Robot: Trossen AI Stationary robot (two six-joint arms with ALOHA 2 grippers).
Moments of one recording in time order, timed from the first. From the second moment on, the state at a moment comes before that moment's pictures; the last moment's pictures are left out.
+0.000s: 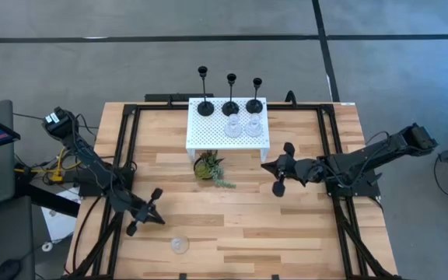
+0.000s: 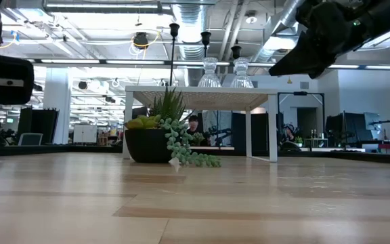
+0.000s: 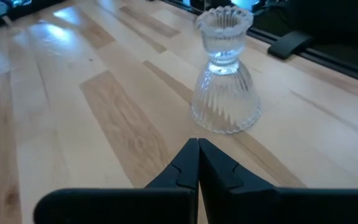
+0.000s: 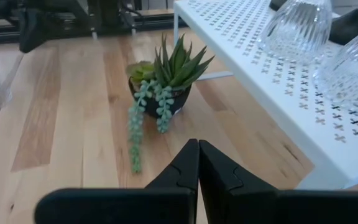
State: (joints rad) left arm -0.88 0.77 0.01 0.48 -0.31 0.09; right arm 0.24 1.05 0.47 0.12 0.52 0.21
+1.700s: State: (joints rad) left arm -0.75 1.42 0.14 1.01 -0.07 0.07; right arm 0.22 1.05 0.47 0.15 0.48 0.21
